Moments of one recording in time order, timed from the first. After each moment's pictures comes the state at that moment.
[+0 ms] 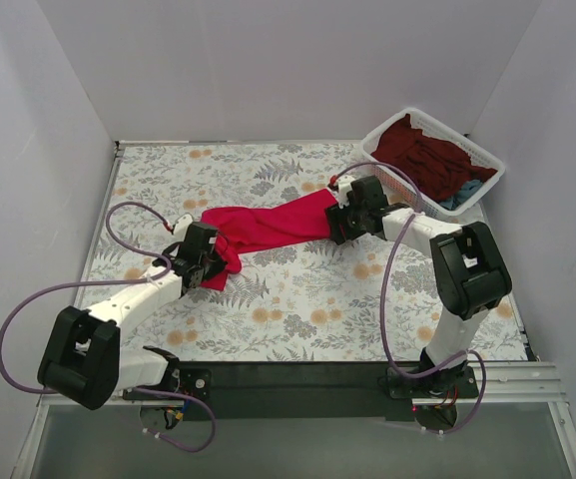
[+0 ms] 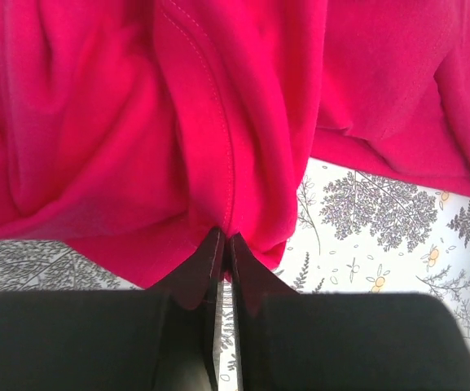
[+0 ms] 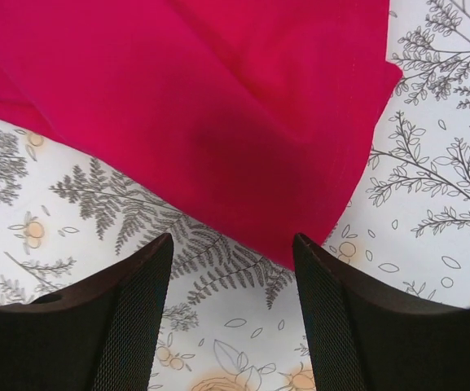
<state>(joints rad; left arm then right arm) -0.41 1.26 0.63 -0.25 -0.26 -0.89 0.42 1.77 1.08 -0.16 -0.19 -0.06</state>
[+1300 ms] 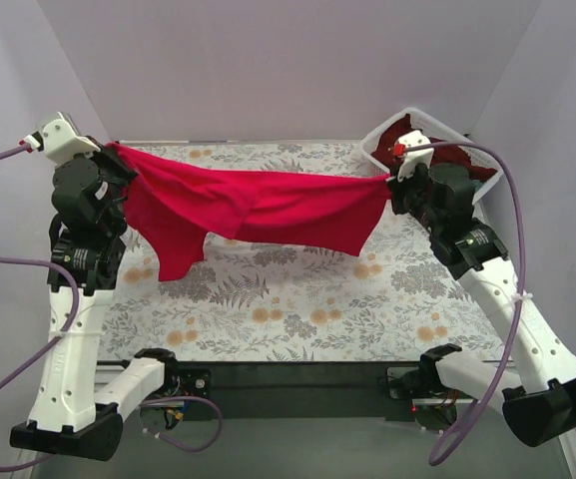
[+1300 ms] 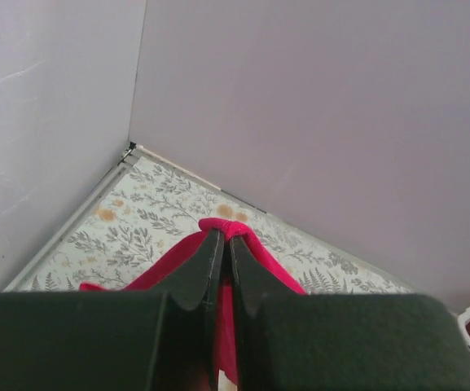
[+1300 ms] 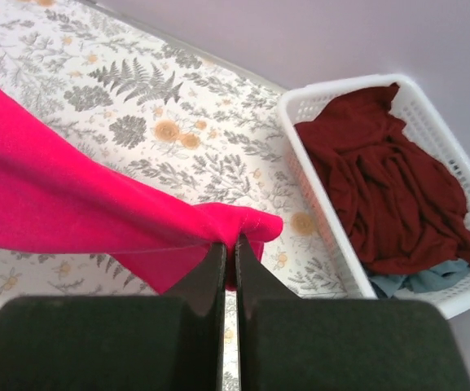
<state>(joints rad) -0.13 0.98 1.40 -0.41 -0.47 -0.34 0.40 1.05 1.15 -0.35 0.05 -0.18</state>
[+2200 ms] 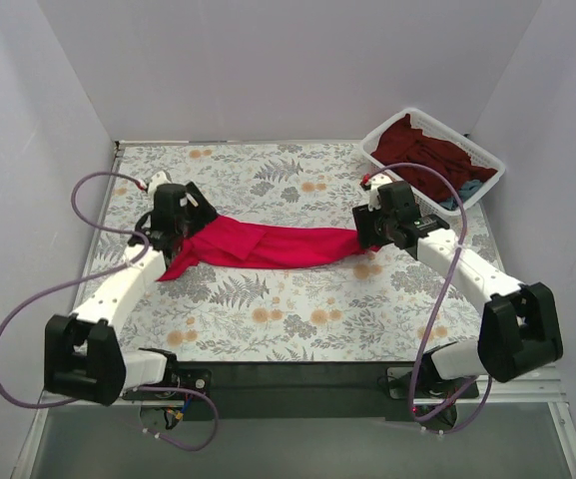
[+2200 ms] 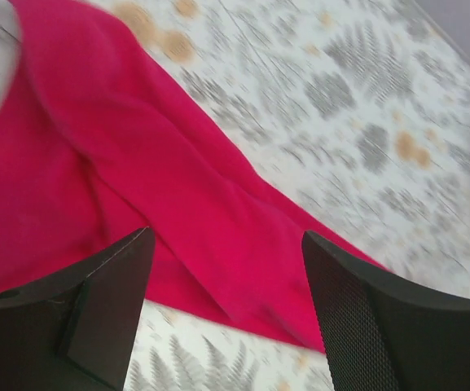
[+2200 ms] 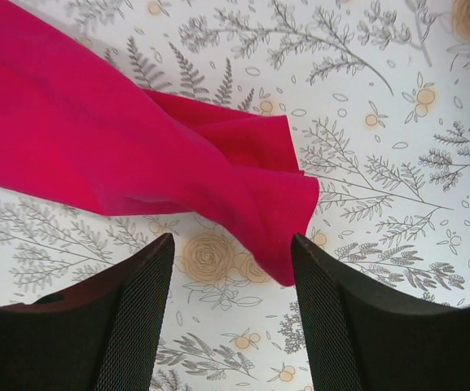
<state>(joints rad) -0.17 1.32 0.92 -0.23 -0.20 -0.68 0.40 1.40 0.96 -0.41 0.01 0.04</state>
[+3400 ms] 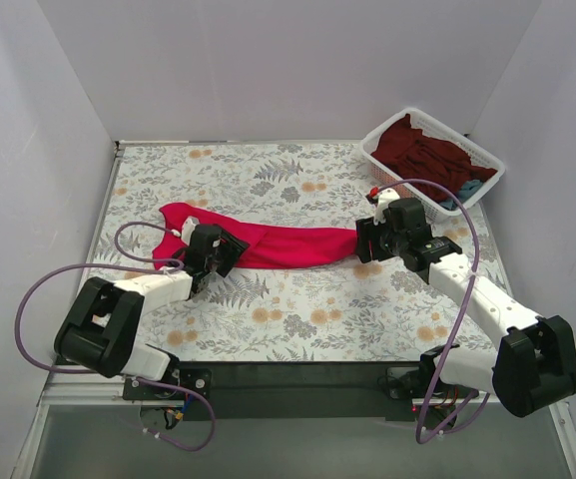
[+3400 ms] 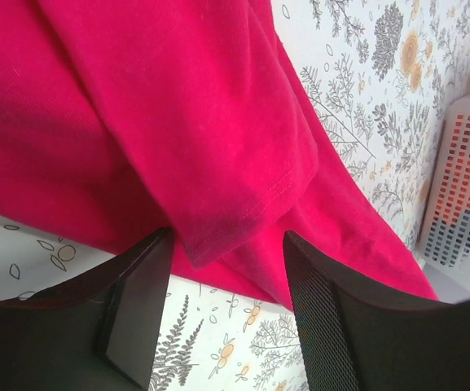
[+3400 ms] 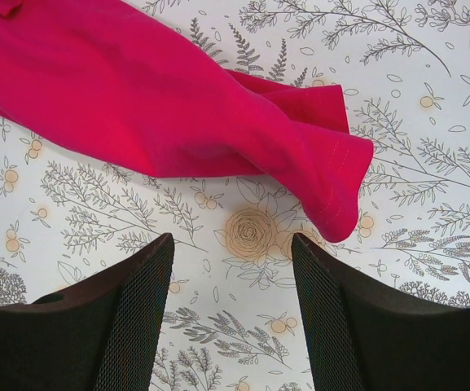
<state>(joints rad) -0.40 1.42 0.53 0.22 -0.11 -1.19 0.40 1.19 0.79 -0.32 -0.11 0.08</state>
